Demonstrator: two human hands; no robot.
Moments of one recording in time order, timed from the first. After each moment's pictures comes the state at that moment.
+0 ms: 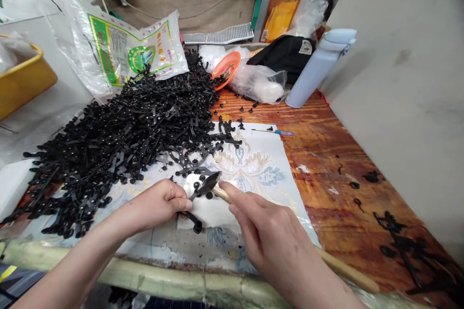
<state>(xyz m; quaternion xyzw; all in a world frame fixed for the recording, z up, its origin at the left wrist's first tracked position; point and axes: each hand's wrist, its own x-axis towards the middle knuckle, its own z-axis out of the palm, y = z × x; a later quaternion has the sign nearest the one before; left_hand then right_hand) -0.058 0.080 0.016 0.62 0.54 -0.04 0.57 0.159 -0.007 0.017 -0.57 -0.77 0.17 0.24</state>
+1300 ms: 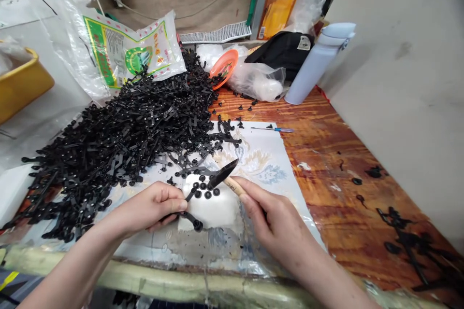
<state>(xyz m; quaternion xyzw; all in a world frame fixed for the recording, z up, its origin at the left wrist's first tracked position) -0.075 0.080 0.010 0.58 0.49 0.00 0.66 0.171 0.005 -0.002 -0.58 -0.70 0.30 0.29</state>
